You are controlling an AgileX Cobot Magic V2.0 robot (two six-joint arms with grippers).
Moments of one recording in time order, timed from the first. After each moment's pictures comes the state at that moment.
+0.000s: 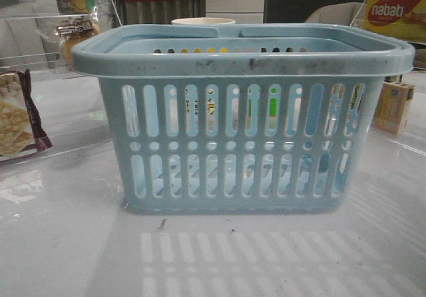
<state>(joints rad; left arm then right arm) -0.33 0.73 -0.66 -0.06 0.56 0.09 -0.22 1.76 -1.37 -0.05 0.54 -0.03</state>
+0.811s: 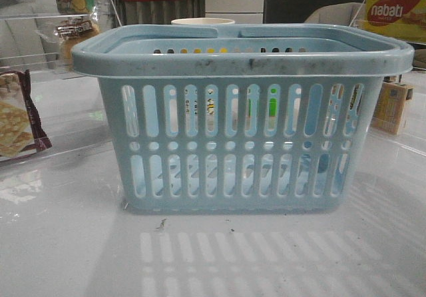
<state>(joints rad) -0.33 0.73 -0.66 -0.06 0.56 0.09 -0.06 1.51 -1.37 -0.05 0.56 -0.03</state>
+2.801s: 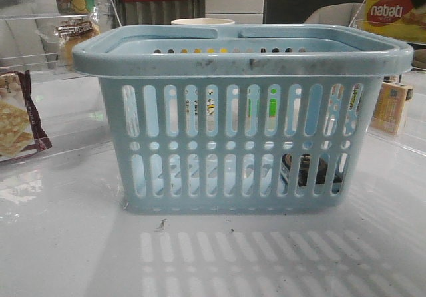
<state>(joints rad) -0.33 0.73 -0.66 -0.06 0.56 0.09 0.50 0.76 -0.68 0.01 0.54 -0.06</state>
